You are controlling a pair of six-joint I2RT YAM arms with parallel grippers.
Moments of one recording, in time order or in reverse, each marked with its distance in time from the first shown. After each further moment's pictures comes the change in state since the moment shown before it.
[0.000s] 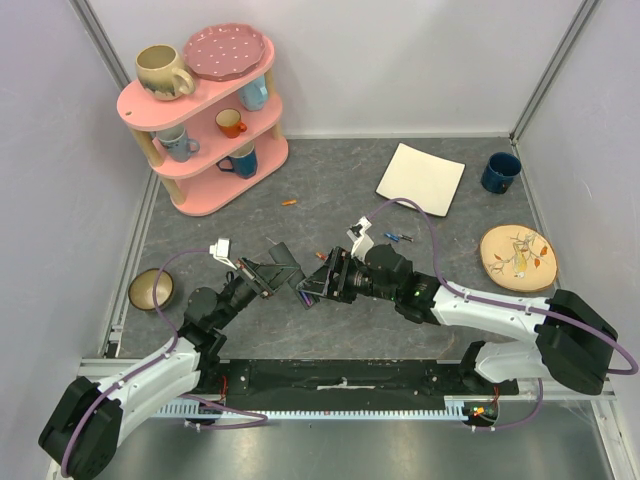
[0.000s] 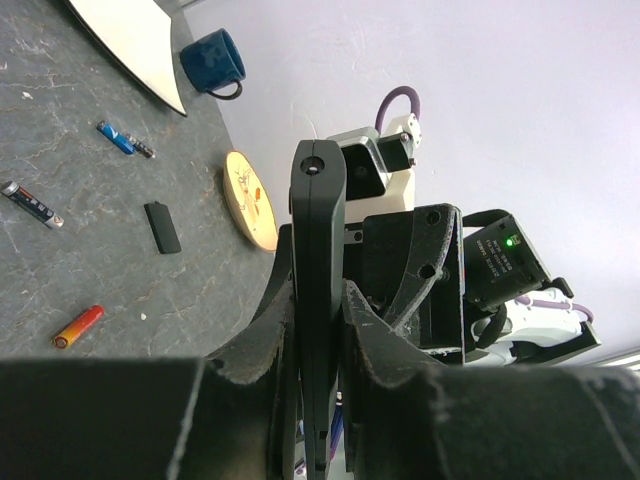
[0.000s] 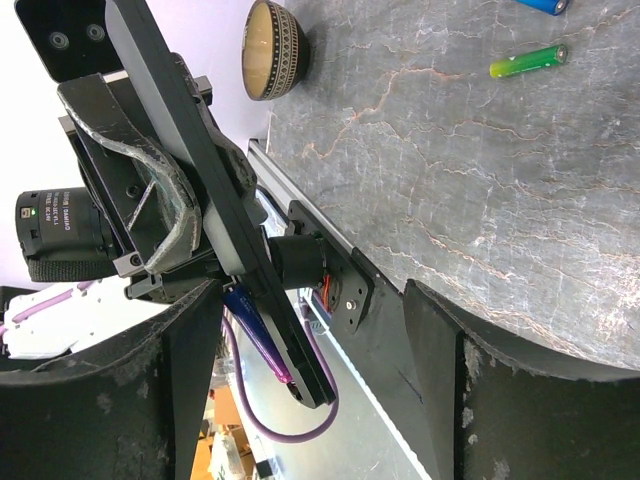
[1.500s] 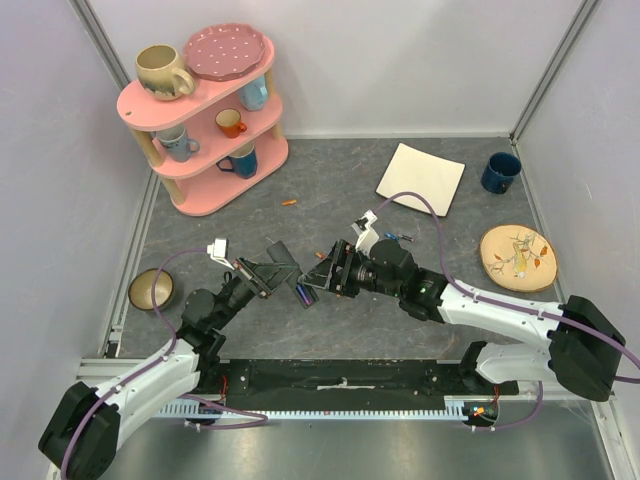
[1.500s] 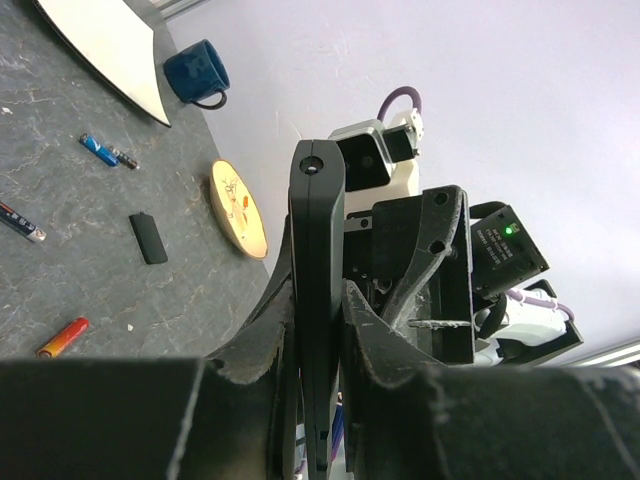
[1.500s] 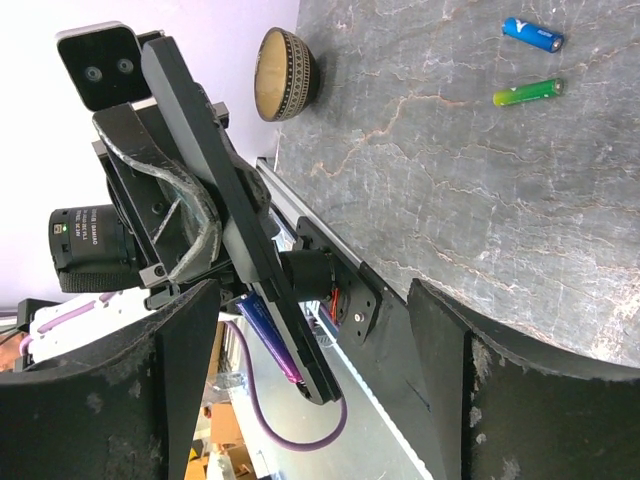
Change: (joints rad) left arm 0.000 -0.033 0.000 0.002 -0.001 0.000; right arm -0.015 -0.051 0.039 -0.068 0.027 -0.014
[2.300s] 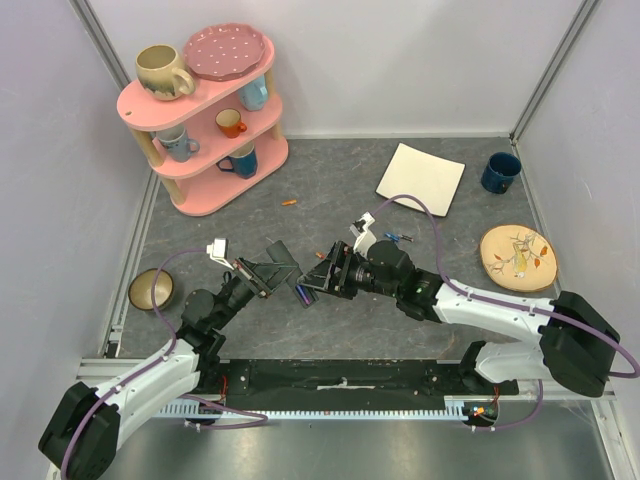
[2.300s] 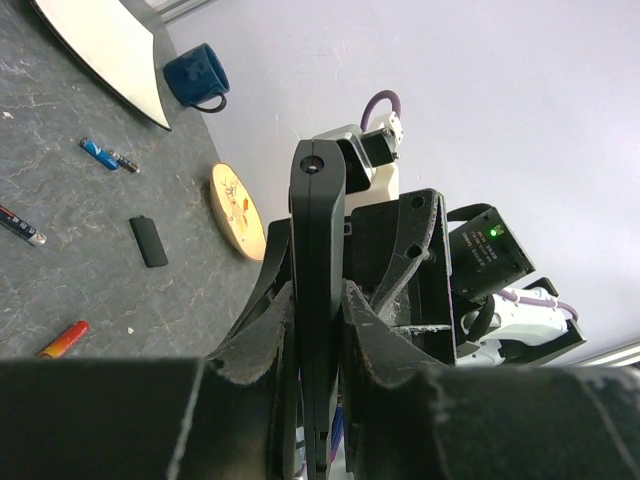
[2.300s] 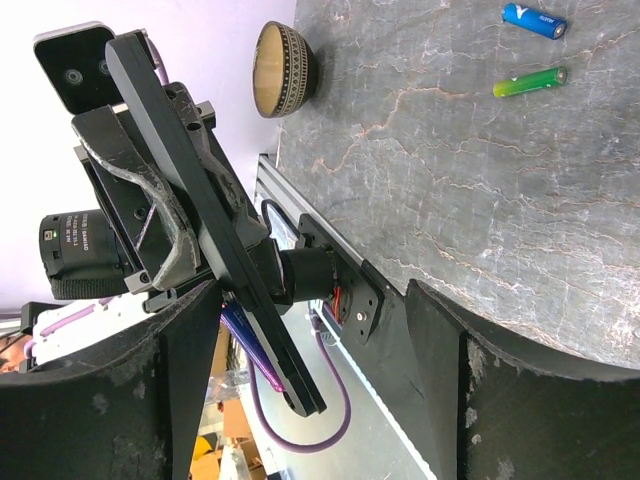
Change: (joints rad) left arm 0.000 -0.004 0.000 0.006 -0.005 0.000; right arm -0.004 0.037 -0.020 0.050 -0.020 0.030
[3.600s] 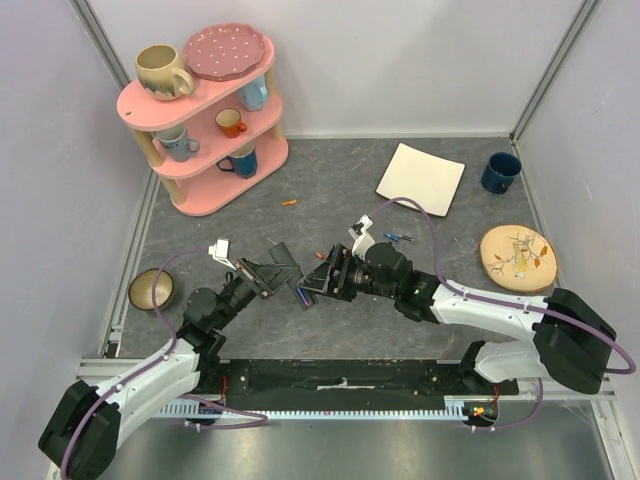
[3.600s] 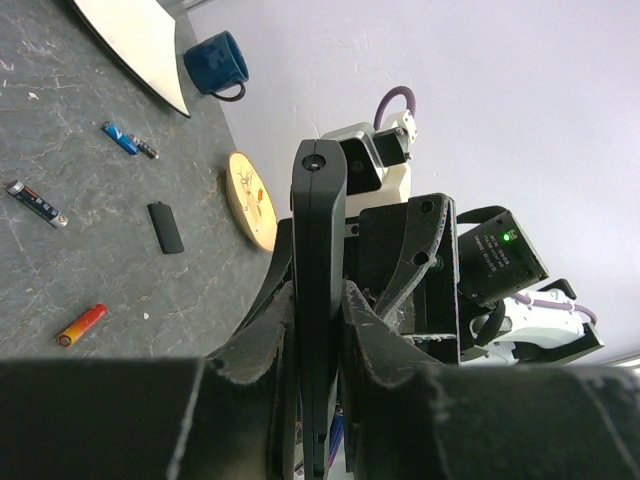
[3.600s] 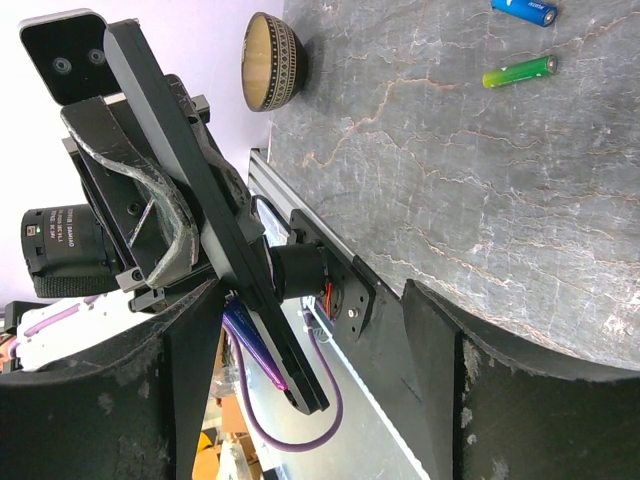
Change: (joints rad) left arm 0.000 0.010 0.000 -0.038 -0.002 0.001; right arm 0.009 0.025 -0.017 0.025 -0.008 0.001
